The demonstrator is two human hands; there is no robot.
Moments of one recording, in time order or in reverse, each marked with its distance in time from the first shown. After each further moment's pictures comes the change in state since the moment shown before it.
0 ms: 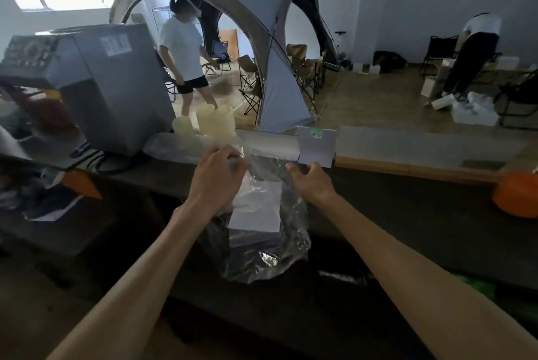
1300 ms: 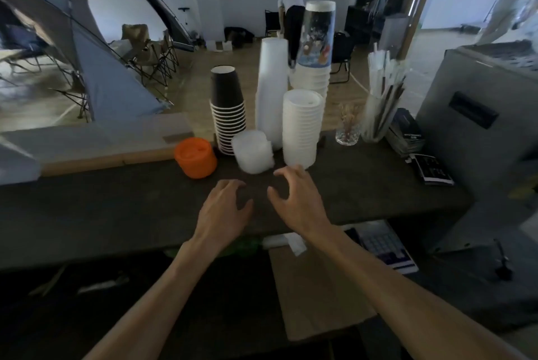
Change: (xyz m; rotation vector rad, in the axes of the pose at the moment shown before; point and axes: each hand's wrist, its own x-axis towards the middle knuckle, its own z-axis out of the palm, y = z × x) left_hand -0.194 0.494 0.405 -0.048 -0.437 0.319; right_hand -0.150 0.400 -0.506 -0.309 0.477 -0.230
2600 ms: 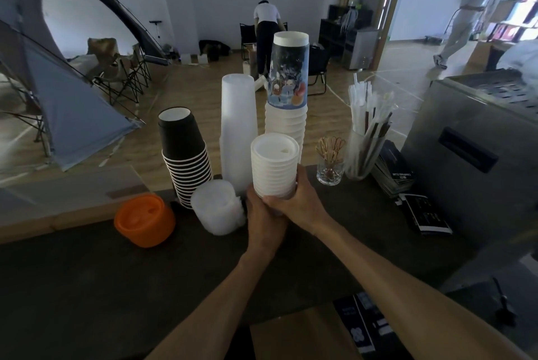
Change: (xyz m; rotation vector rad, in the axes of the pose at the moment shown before) left_hand 0.150 0.083 0.133 -0.529 0.122 -0.066; right_hand 0.137 0.099 -0.024 0.494 -0.056 0.221
